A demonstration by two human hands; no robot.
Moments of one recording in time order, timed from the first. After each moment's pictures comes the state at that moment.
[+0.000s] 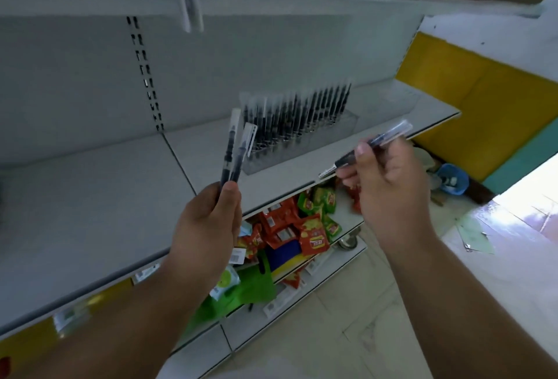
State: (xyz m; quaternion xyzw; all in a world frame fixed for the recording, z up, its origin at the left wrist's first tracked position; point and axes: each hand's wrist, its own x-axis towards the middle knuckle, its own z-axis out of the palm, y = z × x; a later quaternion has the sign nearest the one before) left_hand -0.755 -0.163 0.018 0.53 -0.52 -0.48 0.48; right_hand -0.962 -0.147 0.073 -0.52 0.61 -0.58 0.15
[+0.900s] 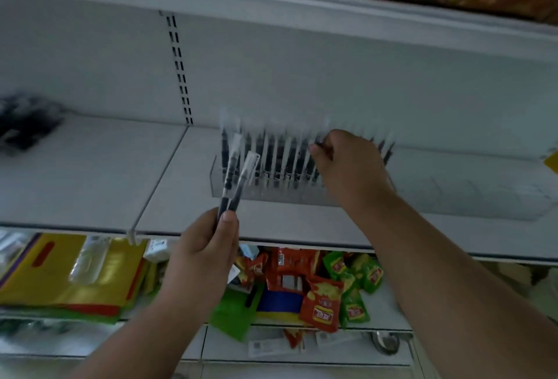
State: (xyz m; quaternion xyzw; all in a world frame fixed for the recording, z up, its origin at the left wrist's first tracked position) left_hand -0.926 -0.201 -0.001 0.62 -0.32 -0.36 0.61; right_hand -1.064 -0.385 0.059 -0.83 0.50 -0.22 0.07
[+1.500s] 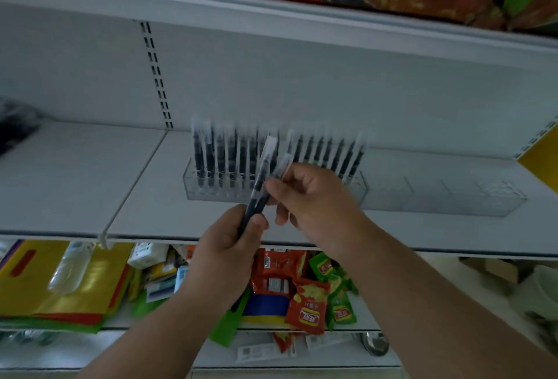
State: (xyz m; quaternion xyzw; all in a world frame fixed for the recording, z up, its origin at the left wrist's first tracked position) left_hand -0.968 -0.231 -0.012 0.61 -0.39 -0.35 0.59; right_hand -1.087 -0.324 0.065 -0.73 0.40 -0.27 0.49
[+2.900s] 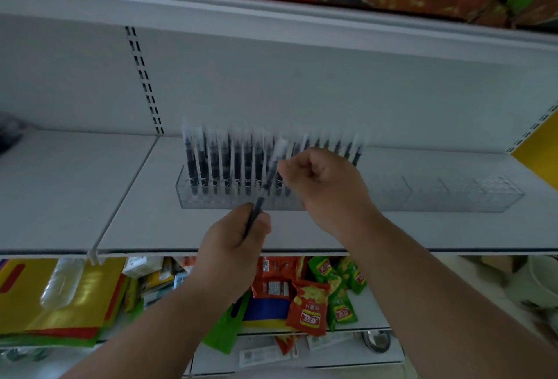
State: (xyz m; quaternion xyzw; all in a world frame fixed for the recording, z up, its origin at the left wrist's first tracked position) left_hand -0.966 -0.251 0.000 0.67 -0.49 -0.27 0.48; right_hand -1.091 -0.351 0.063 -0.76 0.46 -0.32 0.33
